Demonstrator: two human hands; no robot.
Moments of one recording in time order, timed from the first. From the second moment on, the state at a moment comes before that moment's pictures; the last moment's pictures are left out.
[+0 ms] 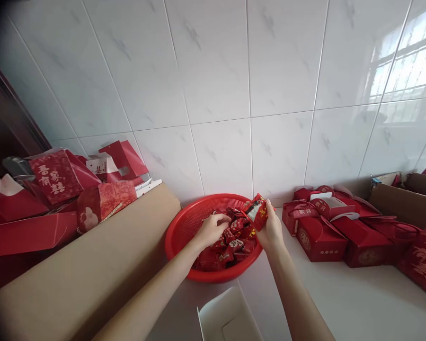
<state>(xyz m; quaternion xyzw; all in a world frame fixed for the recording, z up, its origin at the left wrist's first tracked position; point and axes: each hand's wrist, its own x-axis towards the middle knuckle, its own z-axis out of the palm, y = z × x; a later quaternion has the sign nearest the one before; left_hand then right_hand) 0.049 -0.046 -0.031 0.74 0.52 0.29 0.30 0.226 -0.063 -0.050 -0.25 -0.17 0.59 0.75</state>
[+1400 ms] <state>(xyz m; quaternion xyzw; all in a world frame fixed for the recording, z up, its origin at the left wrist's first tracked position) 0.048 -0.039 -0.030 0.76 0.30 0.44 0.37 0.201 -0.086 -0.034 -0.32 -0.35 0.54 0.69</state>
